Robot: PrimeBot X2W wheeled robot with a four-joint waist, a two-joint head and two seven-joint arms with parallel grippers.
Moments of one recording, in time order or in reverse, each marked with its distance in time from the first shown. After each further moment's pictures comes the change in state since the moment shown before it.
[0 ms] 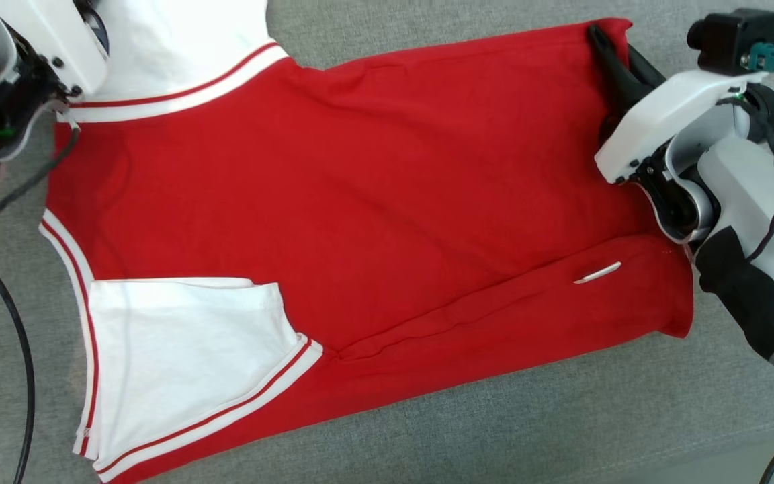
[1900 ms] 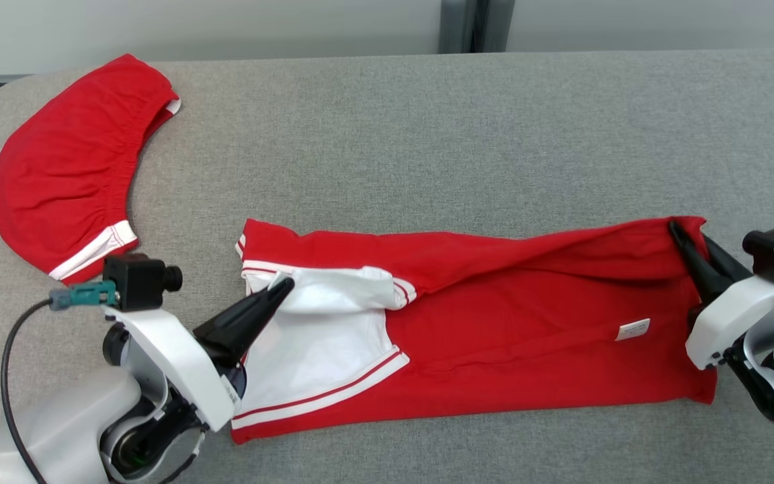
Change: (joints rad) left arm 0.540 0.145 -0.291 -0.525 -0.202 0.000 -0.352; right arm 0.493 -0.239 -0.141 -0.204 -0.298 0.001 -0.073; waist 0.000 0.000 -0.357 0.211
